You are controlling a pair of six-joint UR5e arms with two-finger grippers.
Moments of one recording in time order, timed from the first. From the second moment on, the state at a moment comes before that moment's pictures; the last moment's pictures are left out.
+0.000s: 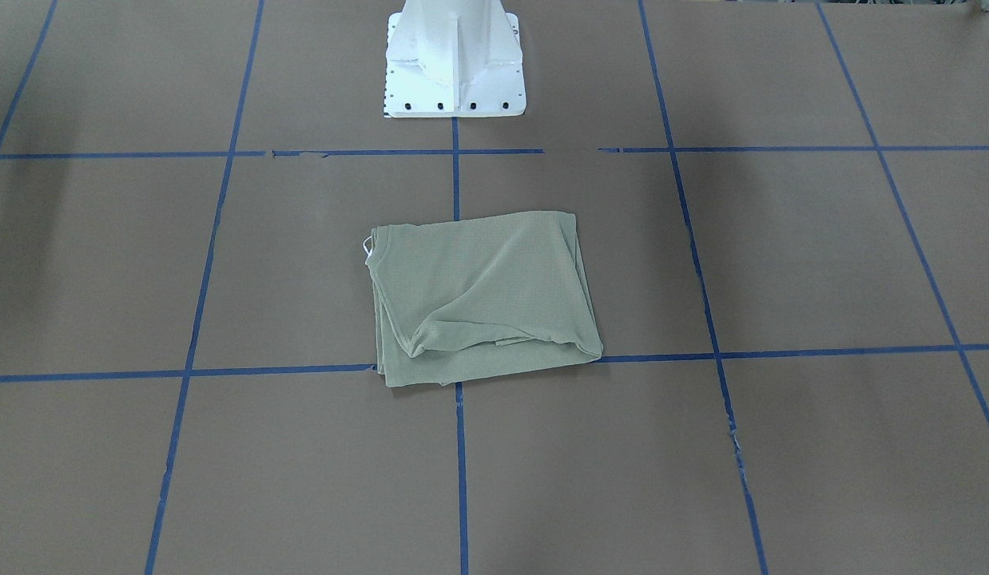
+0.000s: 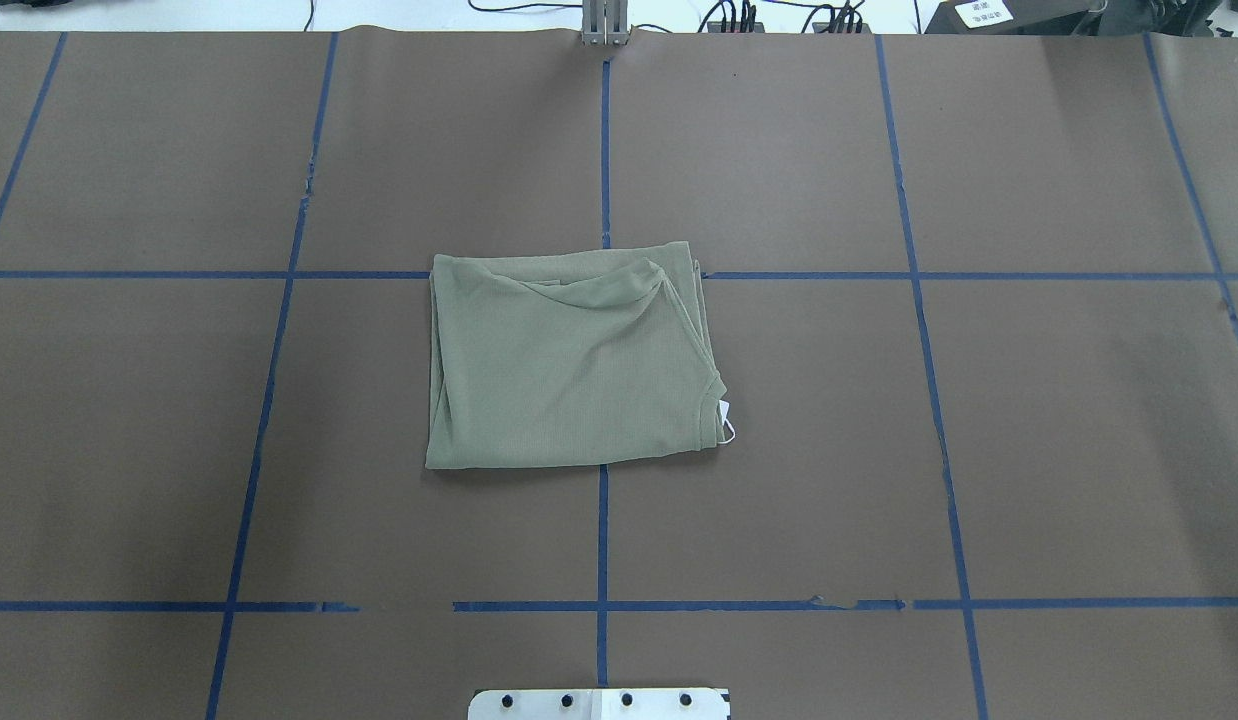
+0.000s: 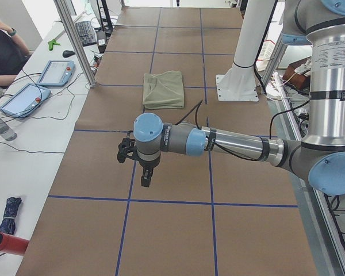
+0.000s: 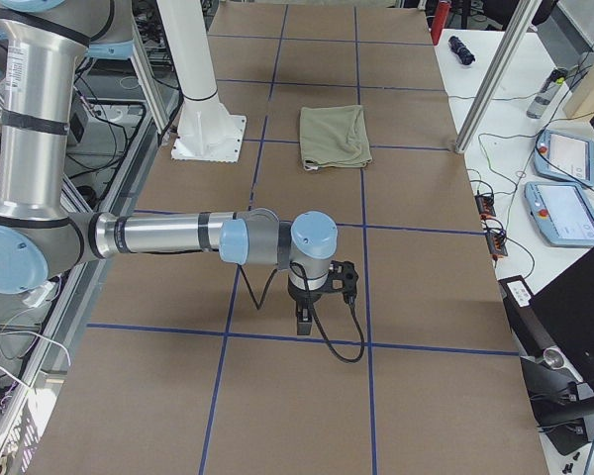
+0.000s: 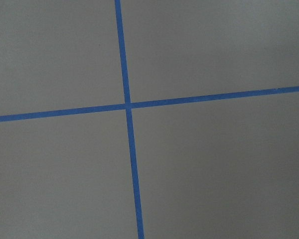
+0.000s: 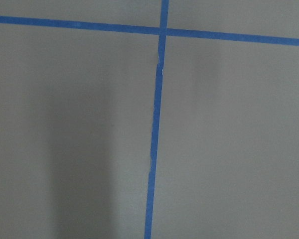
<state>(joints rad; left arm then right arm) -1.57 -1.49 -1.80 -1.56 -2.43 0.01 1.53 -1.77 1.83 -1.66 2.31 -0.04</state>
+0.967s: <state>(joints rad) -1.57 -1.44 -1.79 -1.55 -2.32 0.01 1.53 -1.77 1.83 -1.65 2.31 -0.03</state>
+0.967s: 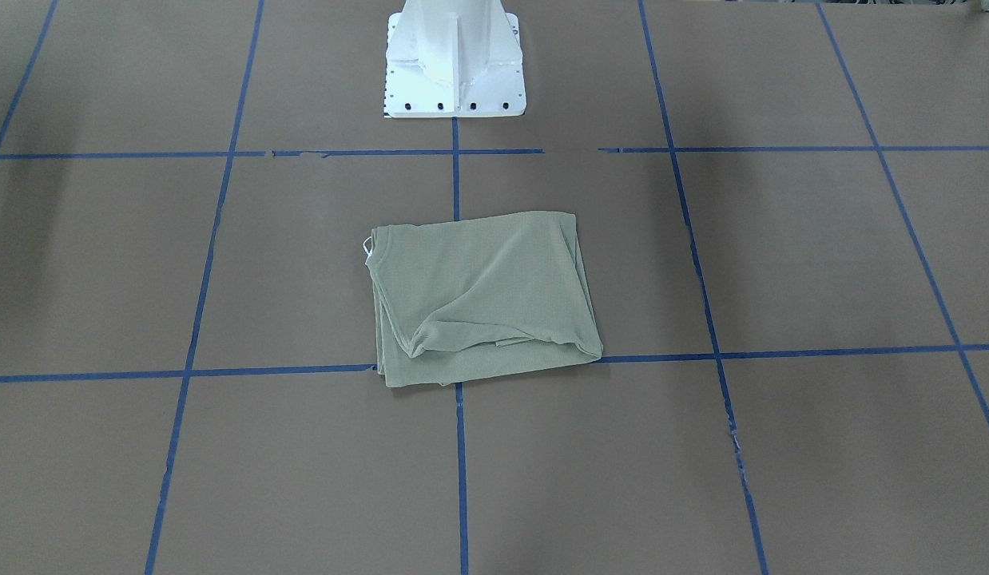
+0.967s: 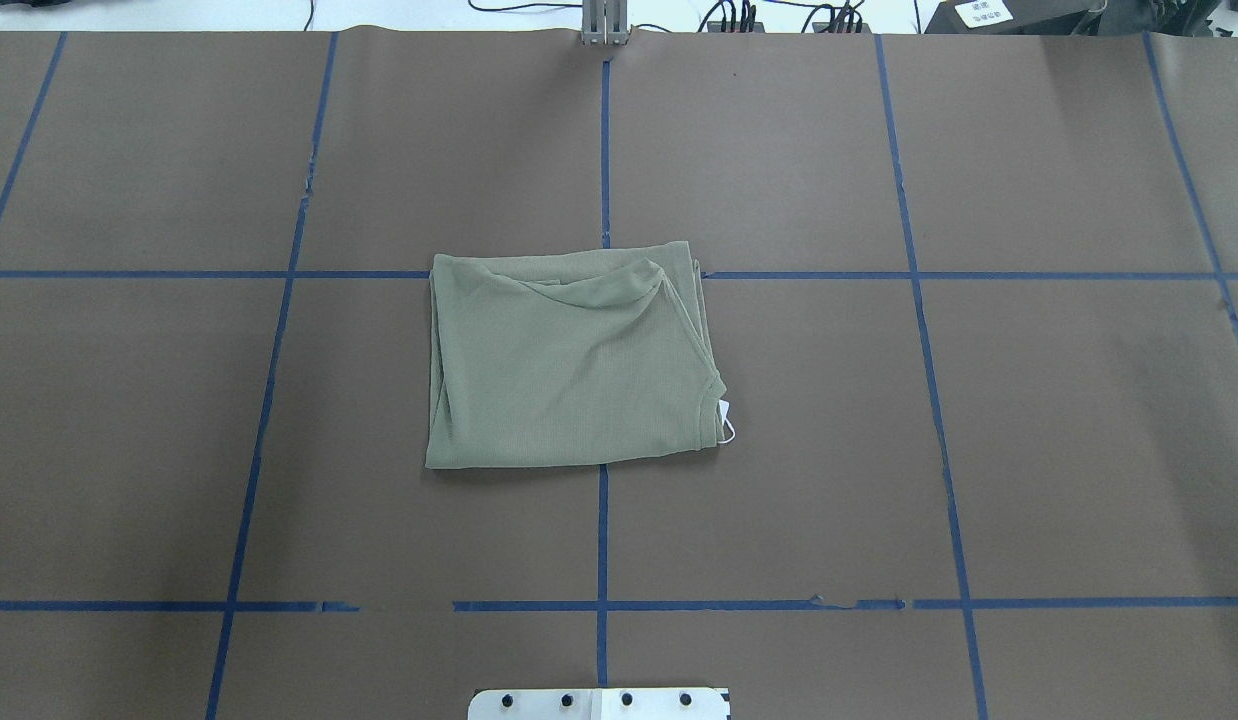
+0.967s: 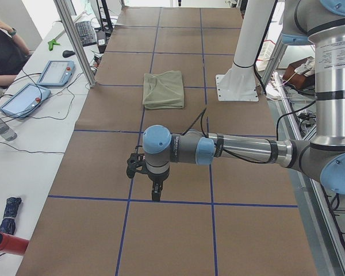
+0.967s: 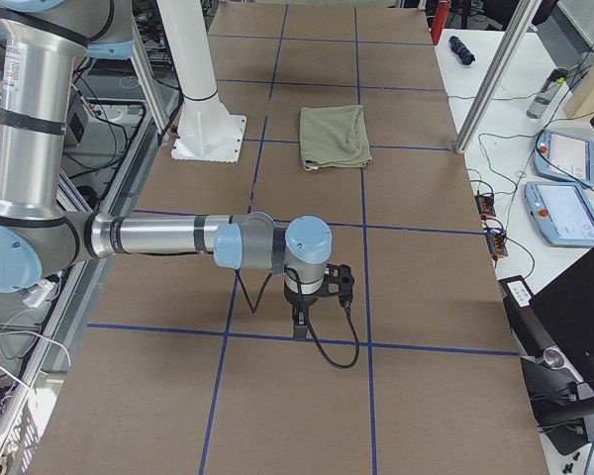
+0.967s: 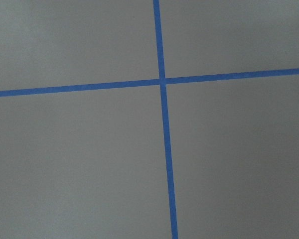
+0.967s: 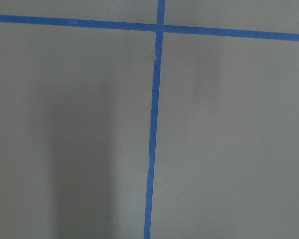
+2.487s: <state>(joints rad) -1.56 -1.44 -1.79 -1.58 -2.32 0.01 1.54 -1.77 1.85 -1.65 2.31 -0.03</state>
